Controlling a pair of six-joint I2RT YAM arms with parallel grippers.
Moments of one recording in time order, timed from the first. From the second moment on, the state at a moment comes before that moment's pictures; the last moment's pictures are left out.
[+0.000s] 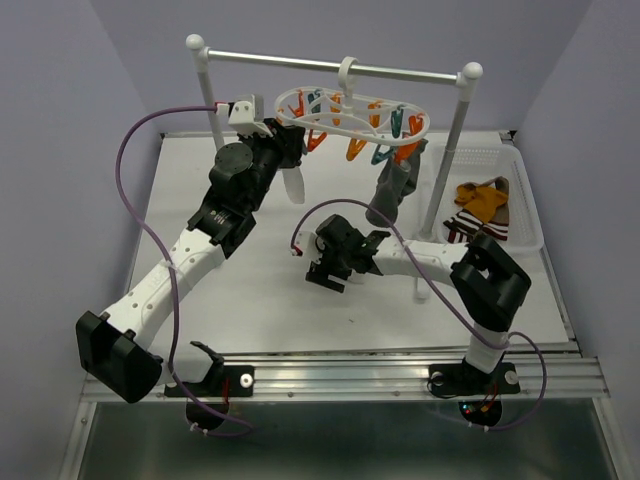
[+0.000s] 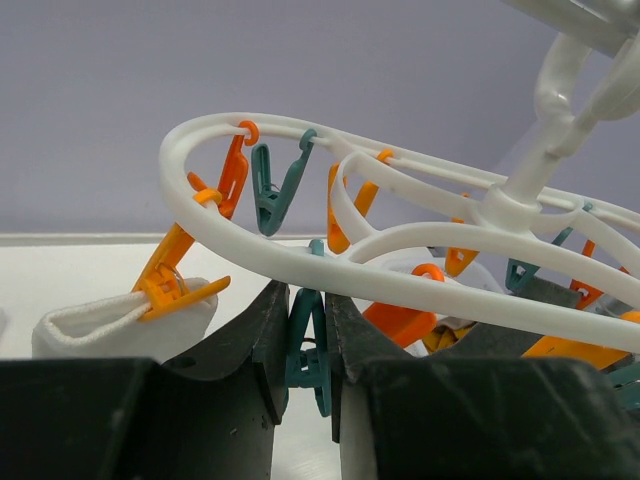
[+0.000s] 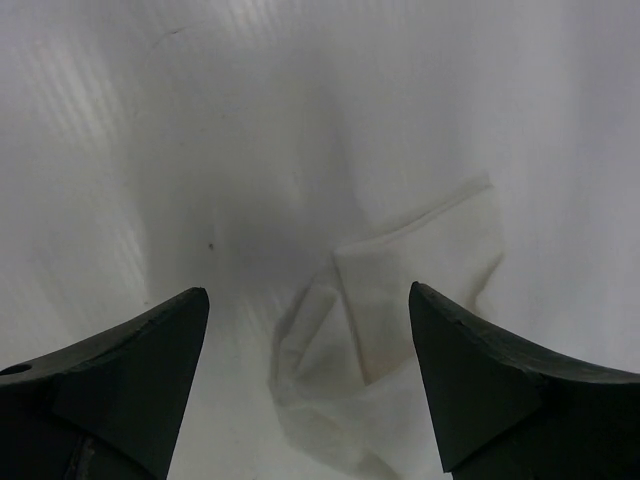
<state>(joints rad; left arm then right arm) -0.57 1.27 1.22 0.19 -0.20 -0.40 0.89 1.79 1.17 -0.34 -0.07 -0.46</state>
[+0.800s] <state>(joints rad) -0.57 1.23 1.21 0.19 -0.21 -0.40 0.89 1.80 1.05 -0.12 0.13 -0.28</state>
